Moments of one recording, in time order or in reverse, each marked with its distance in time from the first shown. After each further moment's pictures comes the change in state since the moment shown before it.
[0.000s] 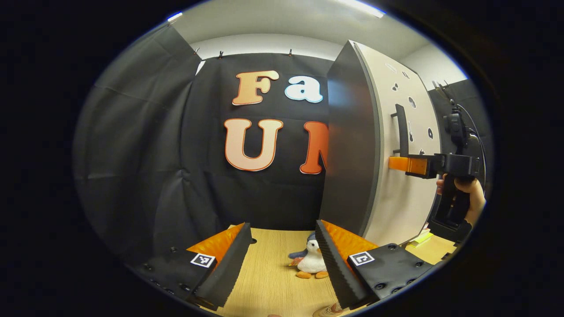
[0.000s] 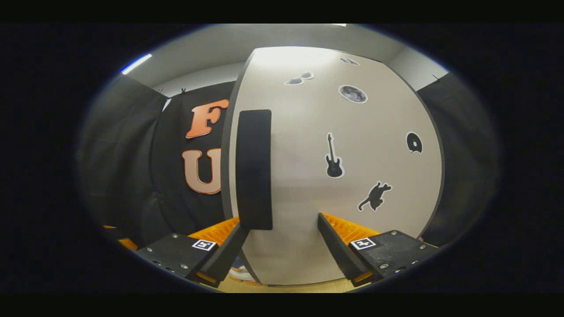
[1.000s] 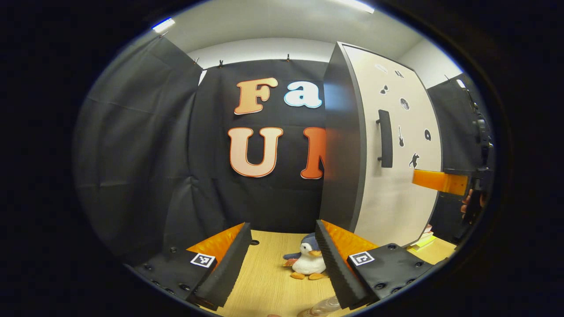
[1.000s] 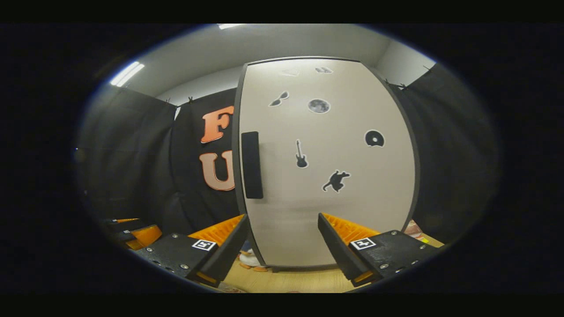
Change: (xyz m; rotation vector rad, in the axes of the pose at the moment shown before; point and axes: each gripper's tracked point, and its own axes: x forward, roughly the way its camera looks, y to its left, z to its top) left arm -0.023 -0.055 0.024 0.036 -0.027 0.091; right arm -0.116 -0.048 0.001 0.085 0.033 0.070
